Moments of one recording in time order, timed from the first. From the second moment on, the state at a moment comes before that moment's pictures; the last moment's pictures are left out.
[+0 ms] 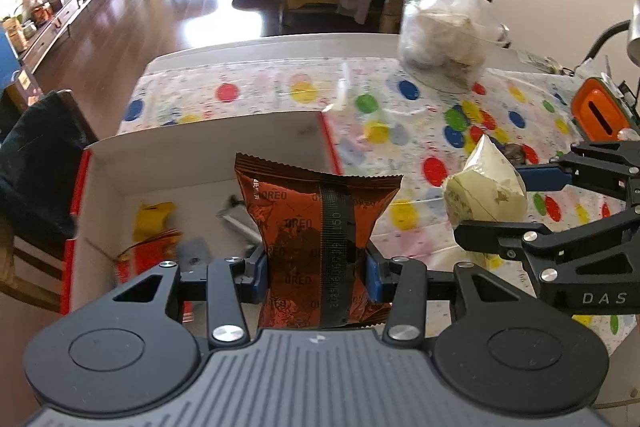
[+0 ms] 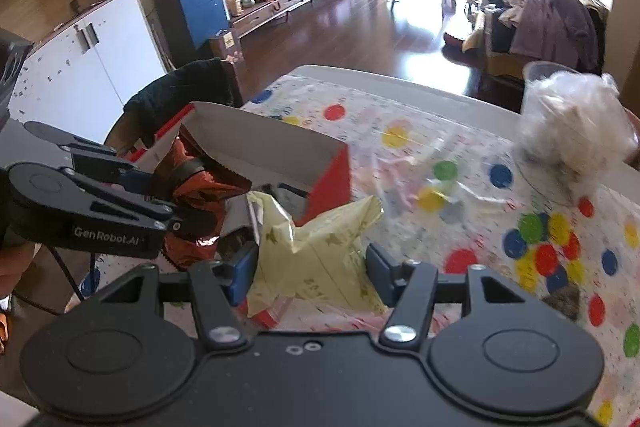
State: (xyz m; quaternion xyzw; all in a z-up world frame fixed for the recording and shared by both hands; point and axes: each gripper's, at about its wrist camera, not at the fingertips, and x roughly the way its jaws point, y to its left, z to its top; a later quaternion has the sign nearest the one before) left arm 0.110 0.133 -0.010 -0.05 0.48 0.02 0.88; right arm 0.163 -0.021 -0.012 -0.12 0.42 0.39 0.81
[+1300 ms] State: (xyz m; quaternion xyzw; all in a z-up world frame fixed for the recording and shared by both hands) left arm 0.166 0.270 -0.088 -0.01 0.58 0.10 0.81; right arm 0.201 0.159 -0.101 -0.21 0.48 0.38 0.76
